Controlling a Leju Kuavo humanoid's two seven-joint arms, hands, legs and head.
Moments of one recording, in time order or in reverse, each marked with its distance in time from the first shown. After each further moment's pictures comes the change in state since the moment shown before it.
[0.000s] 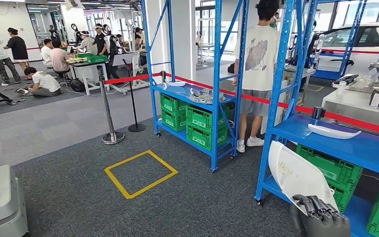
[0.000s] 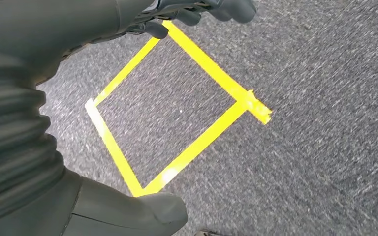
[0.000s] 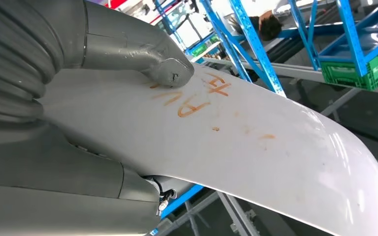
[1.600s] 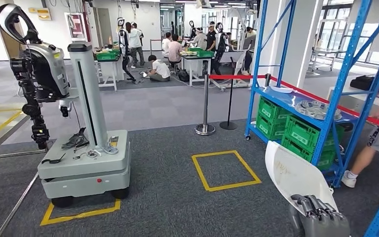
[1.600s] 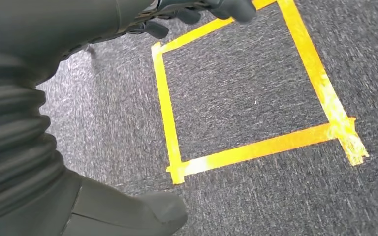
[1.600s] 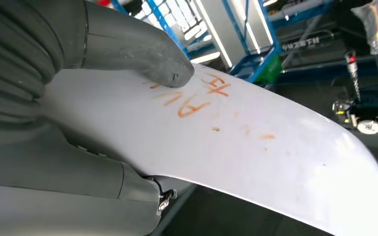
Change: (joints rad) left arm -0.006 -0.001 0.000 -0.001 -0.021 -0.008 0.022; right arm 0.007 0.000 0.005 -0.017 0.025 0.022 0.002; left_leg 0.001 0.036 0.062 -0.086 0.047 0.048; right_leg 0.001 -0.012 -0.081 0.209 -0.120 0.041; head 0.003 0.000
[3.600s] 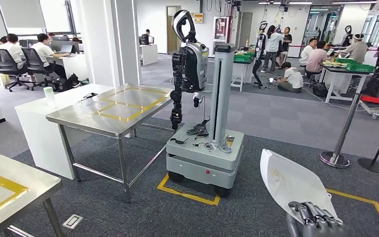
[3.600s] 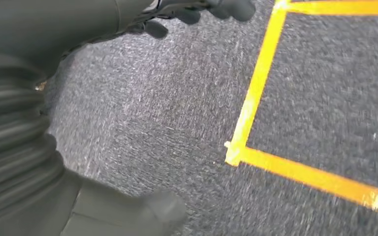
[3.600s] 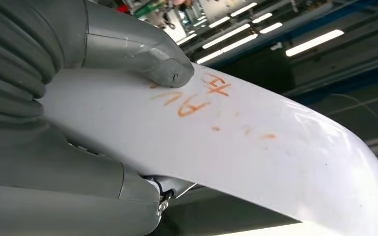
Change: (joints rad) left arm 0.004 0.000 0.000 0.001 -0.028 -0.011 0.014; right arm 0.037 -0.016 0.017 -0.024 0.010 0.013 0.016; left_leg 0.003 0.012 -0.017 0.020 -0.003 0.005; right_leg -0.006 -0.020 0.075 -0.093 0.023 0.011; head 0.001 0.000
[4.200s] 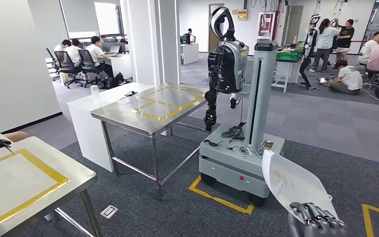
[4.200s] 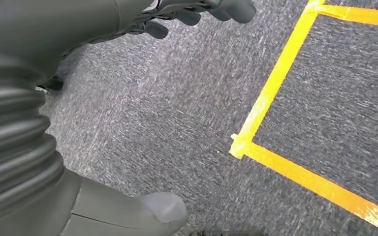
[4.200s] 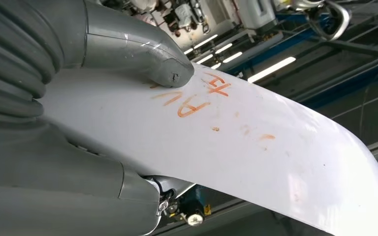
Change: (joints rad) left arm 0.000 -0.005 0.000 0.001 0.000 0.002 -0.002; right arm 0.022 -0.016 0.001 -0.008 -0.005 -0.001 0.000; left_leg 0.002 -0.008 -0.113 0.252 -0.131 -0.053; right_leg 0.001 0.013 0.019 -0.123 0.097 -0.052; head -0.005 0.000
